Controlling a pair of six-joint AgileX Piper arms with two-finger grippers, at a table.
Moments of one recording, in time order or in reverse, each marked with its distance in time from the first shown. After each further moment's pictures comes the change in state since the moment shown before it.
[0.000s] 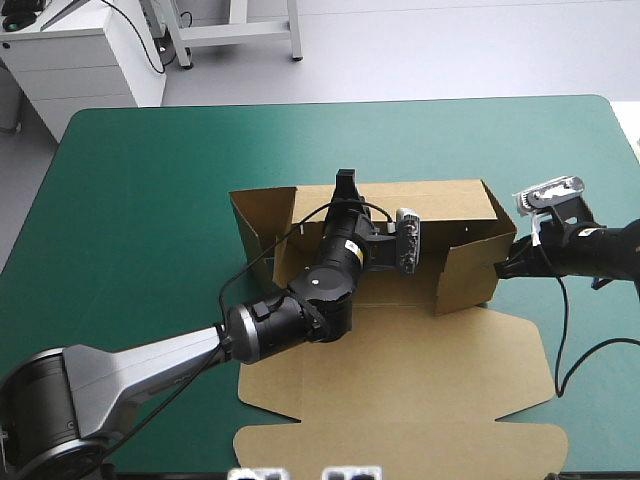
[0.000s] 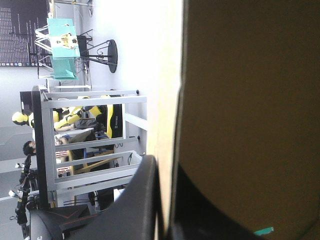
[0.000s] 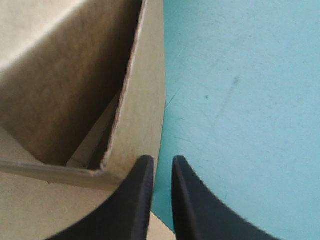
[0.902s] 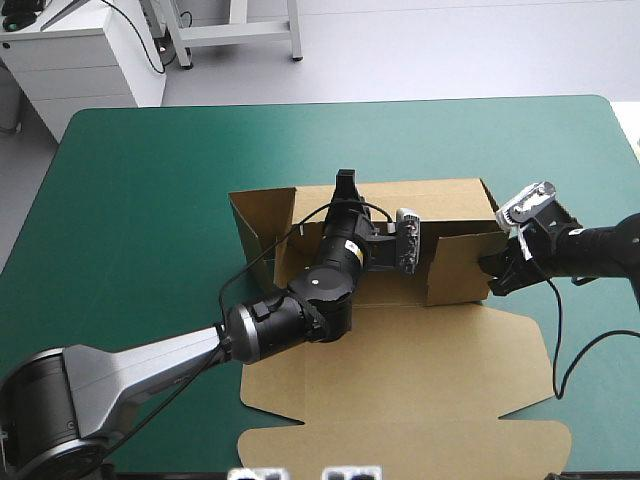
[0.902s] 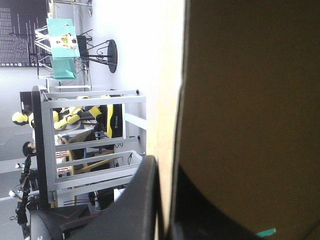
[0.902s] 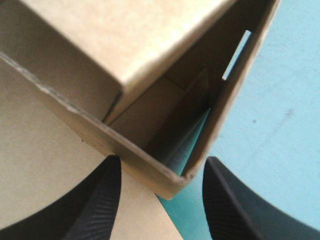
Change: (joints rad) left arm 0.000 0.000 0.000 0.000 -0.001 0.003; right arm 0.000 0.052 0.000 0.140 0.092 -0.332
